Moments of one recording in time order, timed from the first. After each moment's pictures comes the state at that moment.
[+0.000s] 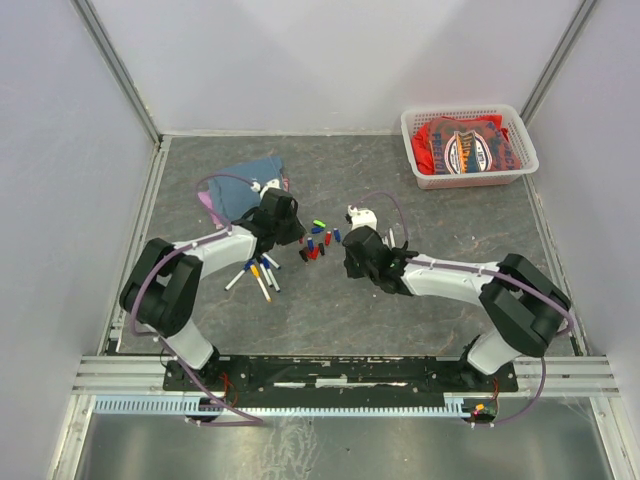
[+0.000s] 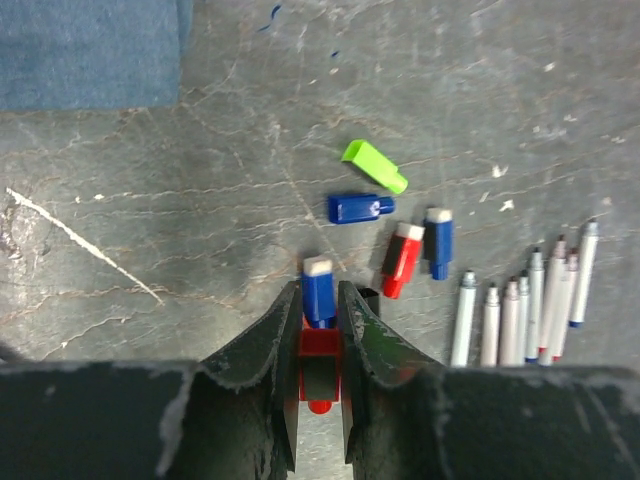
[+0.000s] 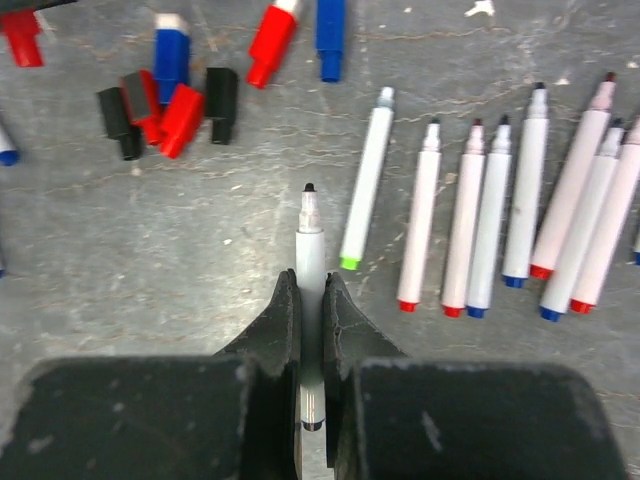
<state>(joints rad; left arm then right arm) -0.50 1.63 0.91 -0.01 -0.09 -0.76 0.87 1.55 0.79 0.02 0.30 0.53</state>
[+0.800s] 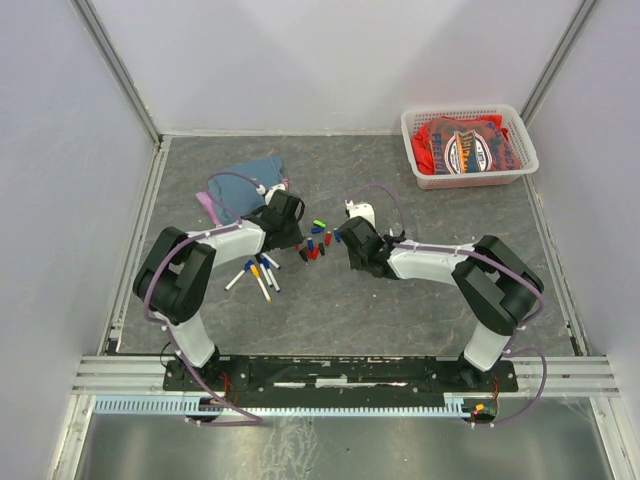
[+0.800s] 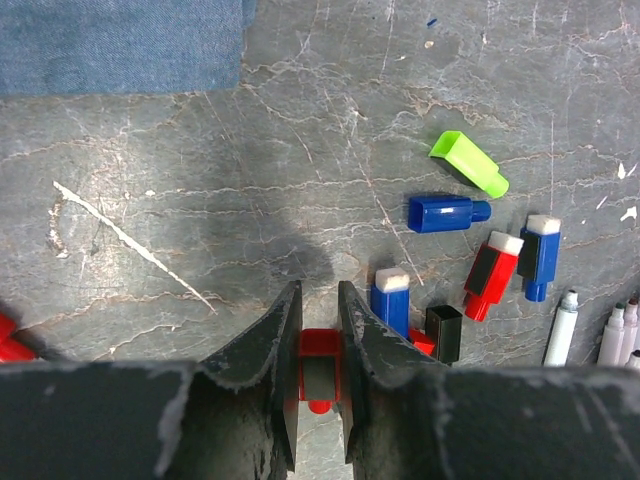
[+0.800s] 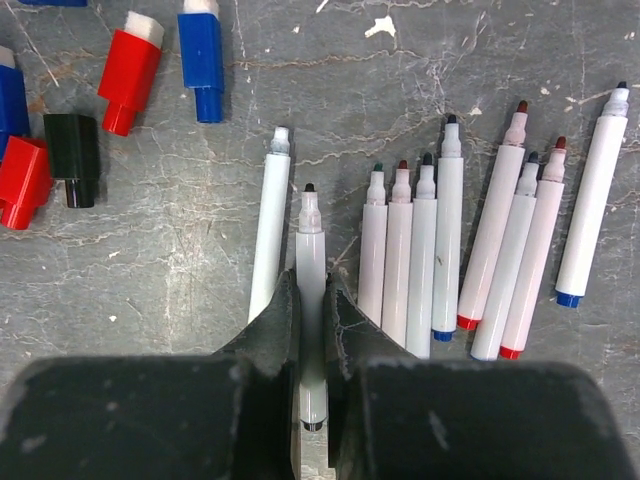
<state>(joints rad) -0.52 1.75 0.98 -0.14 -0.18 -0.70 0.80 1.73 0.92 -0.11 0.40 0.47</state>
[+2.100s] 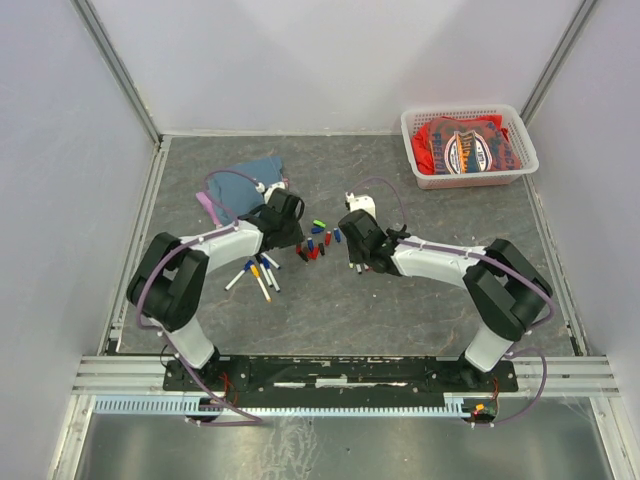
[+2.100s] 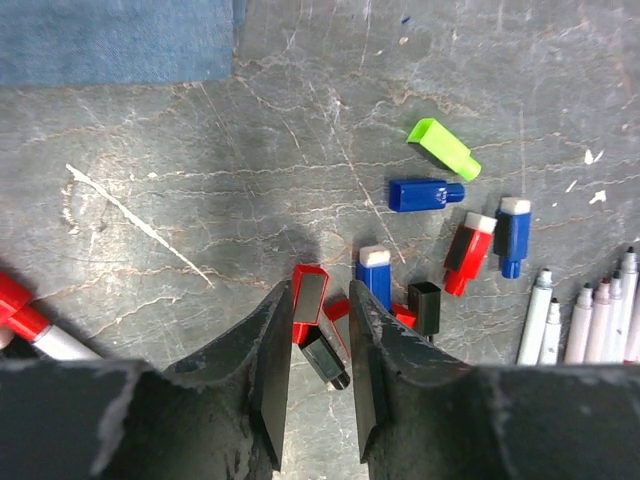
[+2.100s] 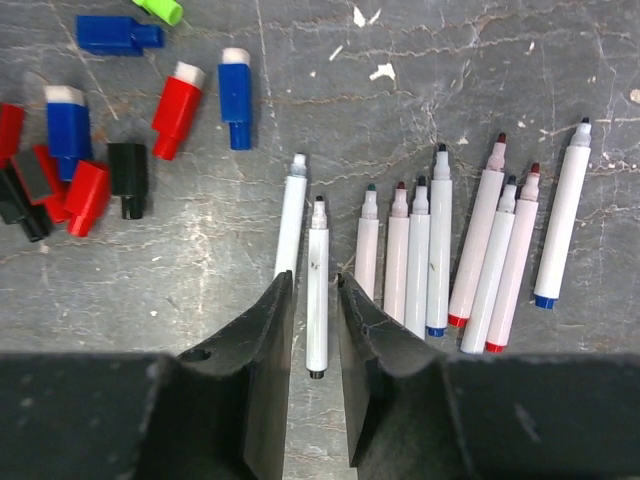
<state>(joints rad) -0.53 1.71 0.99 -0.18 -0.19 -0.70 0.79 1.69 0.96 -0.15 0.39 0.46</state>
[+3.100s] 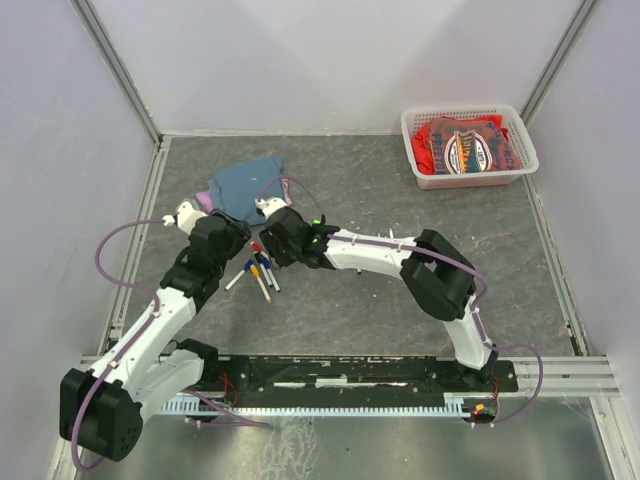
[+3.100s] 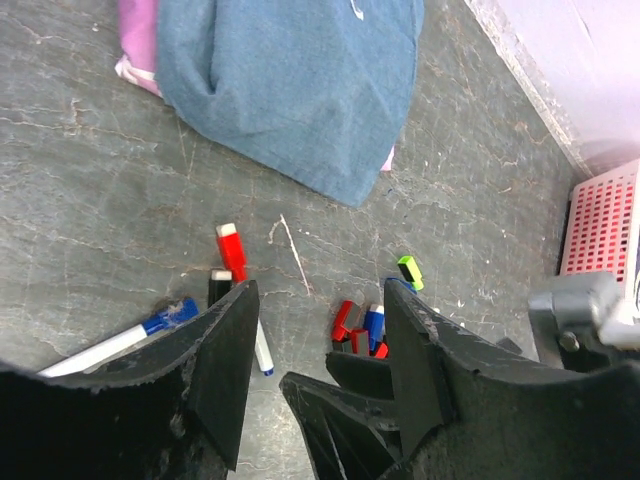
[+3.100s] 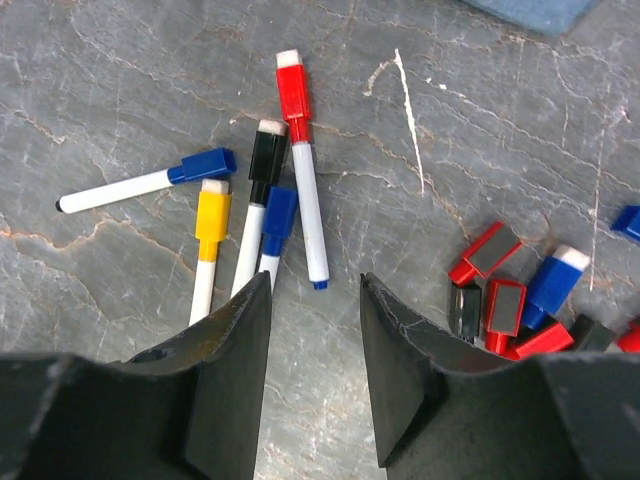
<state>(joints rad) -0.34 0.93 0.60 -0.18 -0.37 -0.94 1.01 2.05 1.51 -0.19 0.16 0.34</state>
